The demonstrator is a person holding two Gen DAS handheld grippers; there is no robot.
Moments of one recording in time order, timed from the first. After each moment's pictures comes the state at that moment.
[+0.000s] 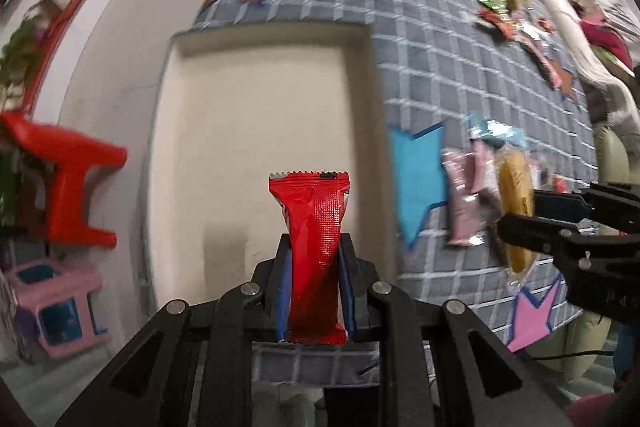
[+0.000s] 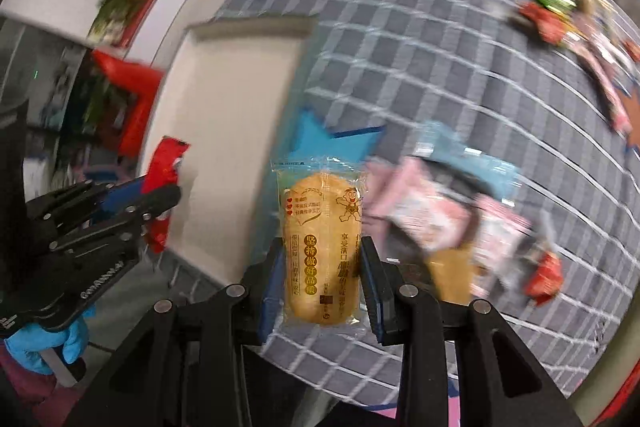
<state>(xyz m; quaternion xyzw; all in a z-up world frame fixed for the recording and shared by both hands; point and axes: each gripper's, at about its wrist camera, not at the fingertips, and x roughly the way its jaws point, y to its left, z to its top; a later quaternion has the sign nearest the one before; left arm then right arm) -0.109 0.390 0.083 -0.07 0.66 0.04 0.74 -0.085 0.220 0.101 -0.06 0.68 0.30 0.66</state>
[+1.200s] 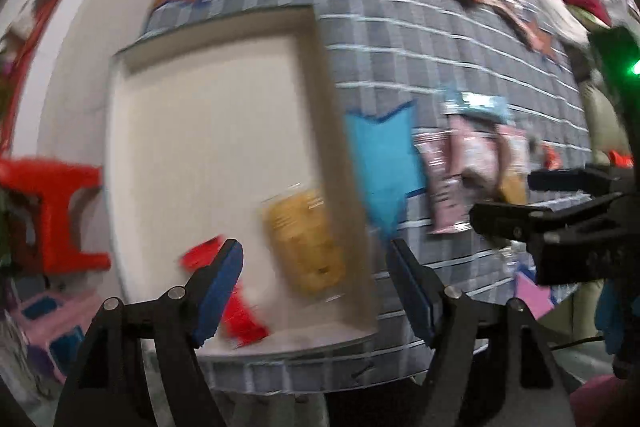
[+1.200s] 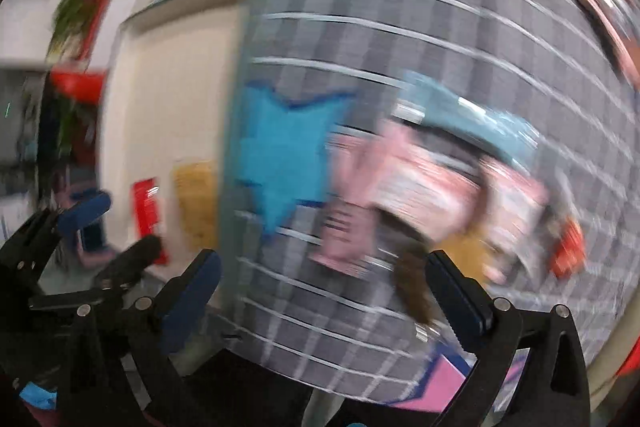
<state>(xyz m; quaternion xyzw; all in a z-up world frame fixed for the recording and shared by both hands) -0.084 0.346 0.073 -0.03 0.68 -0.05 0.73 -0.055 0.155 0.046 0.02 0.75 0.17 0.64</state>
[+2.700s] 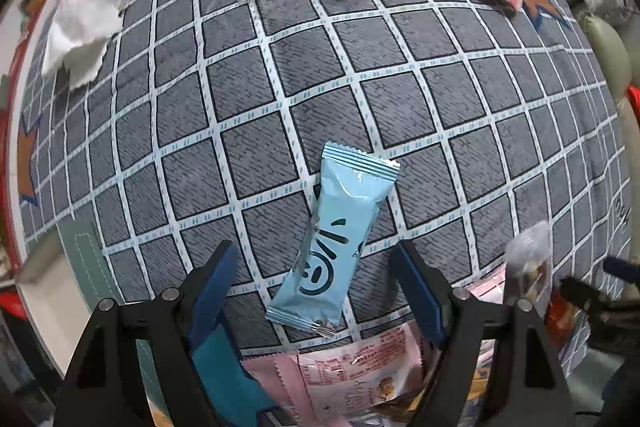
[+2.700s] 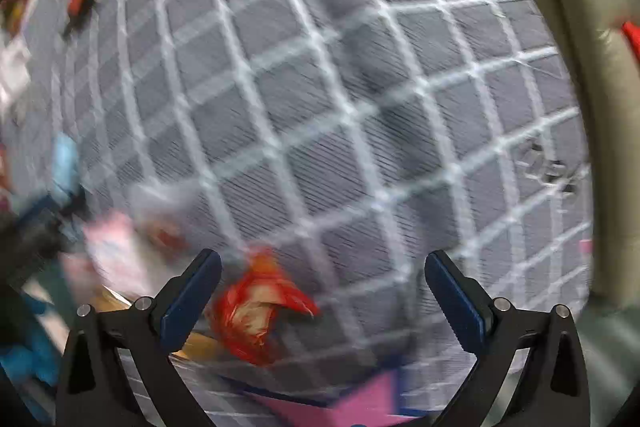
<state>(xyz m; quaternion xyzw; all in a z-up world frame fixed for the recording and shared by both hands) 0.059 0.189 -0.009 0.11 0.69 -0.10 0.71 -0.043 -0.141 0.008 0.14 0.76 -0.09 0.63</state>
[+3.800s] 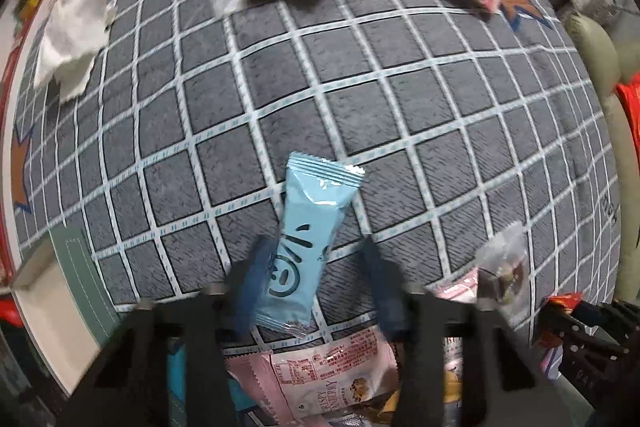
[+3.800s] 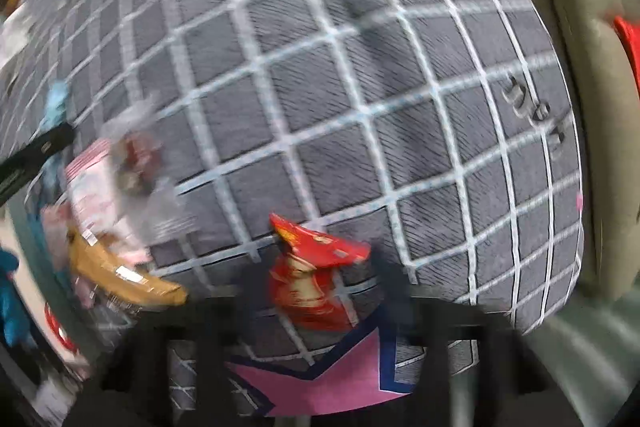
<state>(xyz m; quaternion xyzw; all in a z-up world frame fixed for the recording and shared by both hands) 0.047 0.152 -0.007 0.12 0.68 -0.13 0.72 -0.117 -0.081 0.026 0.14 0.76 -0.07 0.63</state>
